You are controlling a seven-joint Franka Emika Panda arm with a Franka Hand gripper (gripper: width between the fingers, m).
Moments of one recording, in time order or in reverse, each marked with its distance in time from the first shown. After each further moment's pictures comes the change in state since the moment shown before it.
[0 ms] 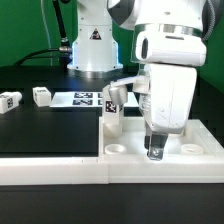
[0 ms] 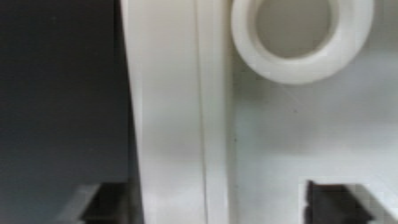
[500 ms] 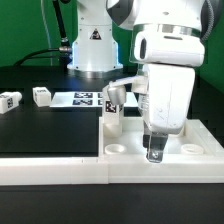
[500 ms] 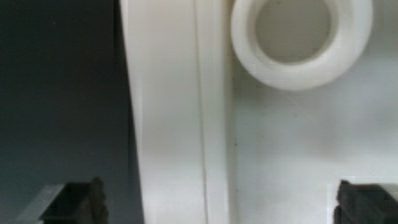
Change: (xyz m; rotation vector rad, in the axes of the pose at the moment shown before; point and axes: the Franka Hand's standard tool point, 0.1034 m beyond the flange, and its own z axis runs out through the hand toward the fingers) arm -0.002 0.000 0.000 0.001 -0.001 0.004
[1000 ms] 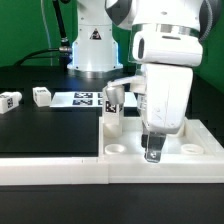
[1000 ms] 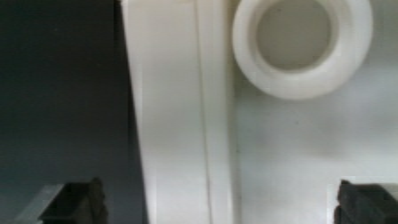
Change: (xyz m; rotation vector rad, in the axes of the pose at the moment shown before) arm -0.020 0.008 -0.019 -0.003 -0.017 0.017
